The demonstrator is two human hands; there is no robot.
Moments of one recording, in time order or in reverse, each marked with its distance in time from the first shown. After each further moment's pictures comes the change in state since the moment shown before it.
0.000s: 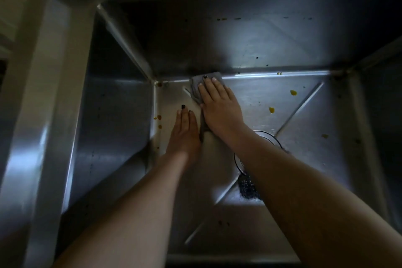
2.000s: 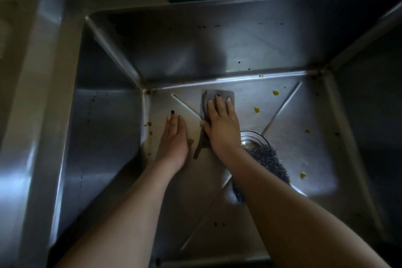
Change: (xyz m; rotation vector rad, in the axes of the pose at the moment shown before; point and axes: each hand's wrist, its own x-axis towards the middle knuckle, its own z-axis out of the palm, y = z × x) left_hand 0.006 -0.016 0.011 -0.076 0.076 0.055; right_hand -0.044 0.002 -0.001 0.220 -0.036 0.302
